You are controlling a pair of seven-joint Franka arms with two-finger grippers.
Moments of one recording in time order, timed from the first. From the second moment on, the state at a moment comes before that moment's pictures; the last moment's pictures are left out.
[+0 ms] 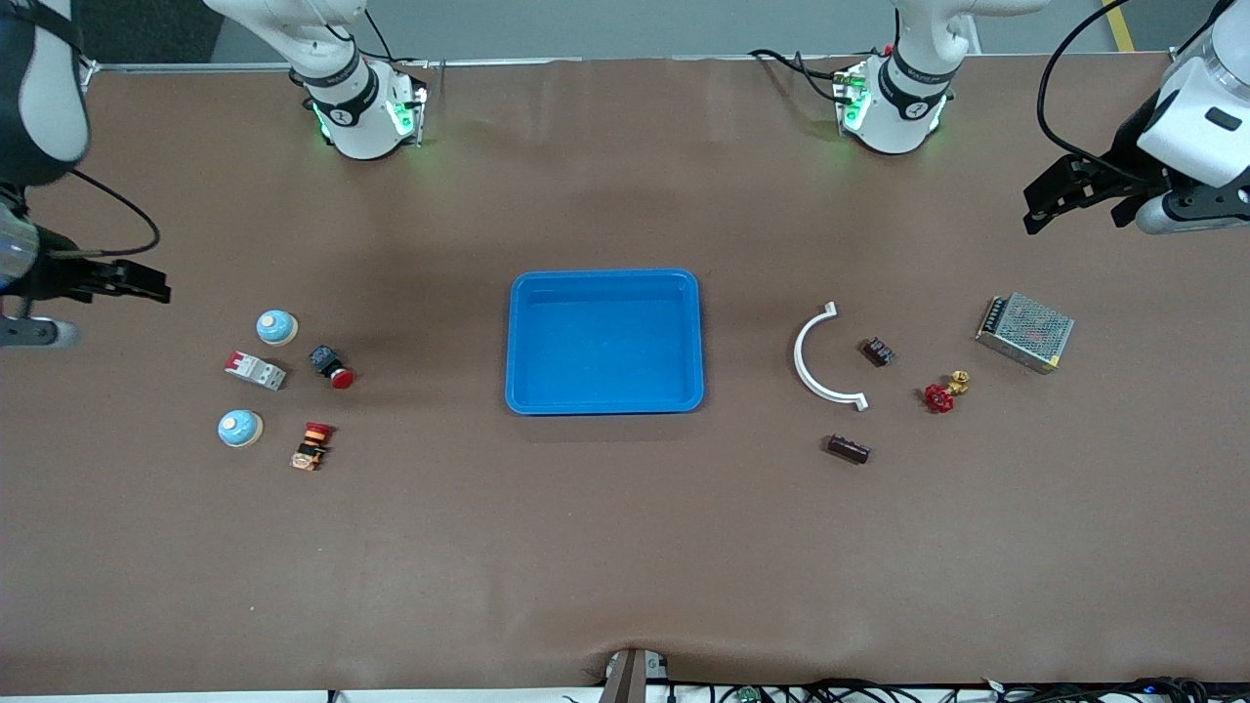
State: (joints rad) left arm -0.10 -0.13 -0.03 -1.69 0.01 1.58 -0.20; right arm -0.12 0.06 0.01 -1.67 -0.08 1.59 -0.09
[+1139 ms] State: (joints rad) left arm -0.09 -0.13 -0.03 -1.67 0.01 1.57 -0.20; right arm -0.04 0.06 -0.11 -1.45 0.04 1.50 0.17
